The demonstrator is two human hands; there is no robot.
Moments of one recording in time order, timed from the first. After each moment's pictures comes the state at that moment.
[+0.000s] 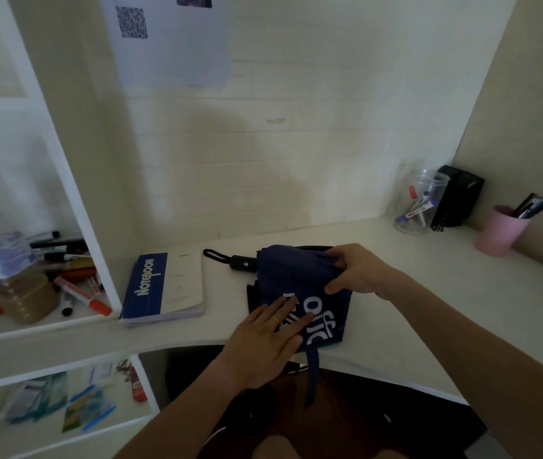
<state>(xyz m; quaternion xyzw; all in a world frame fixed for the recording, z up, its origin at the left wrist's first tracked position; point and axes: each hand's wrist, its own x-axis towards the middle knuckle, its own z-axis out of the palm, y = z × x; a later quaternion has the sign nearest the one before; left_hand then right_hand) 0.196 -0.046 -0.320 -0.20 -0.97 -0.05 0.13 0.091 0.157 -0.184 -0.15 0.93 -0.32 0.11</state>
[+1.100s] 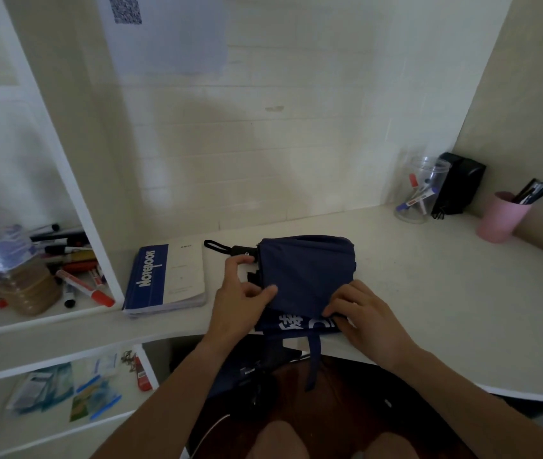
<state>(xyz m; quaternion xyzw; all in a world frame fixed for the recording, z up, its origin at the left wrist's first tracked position) 0.205 -0.058 -0.265 0.08 -0.78 -0.60 0.15 0.155 0.190 -0.280 -0.43 0.86 -0.18 -0.23</state>
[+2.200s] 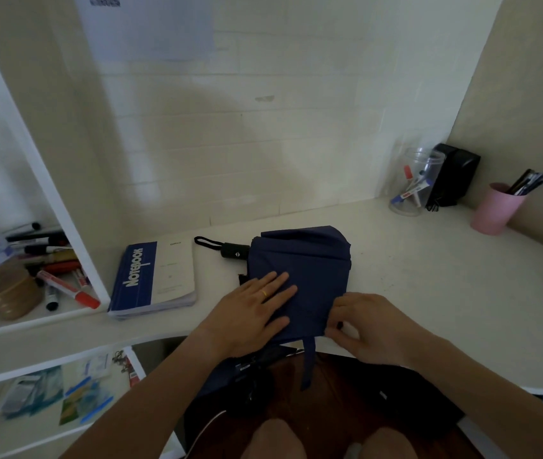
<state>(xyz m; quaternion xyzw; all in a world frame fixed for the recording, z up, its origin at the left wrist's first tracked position) 0.184 -0.067 -0.290 -0.23 -0.97 -0.01 0.07 0.159 0.202 -0.257 -0.42 0.90 -0.10 -0.06</state>
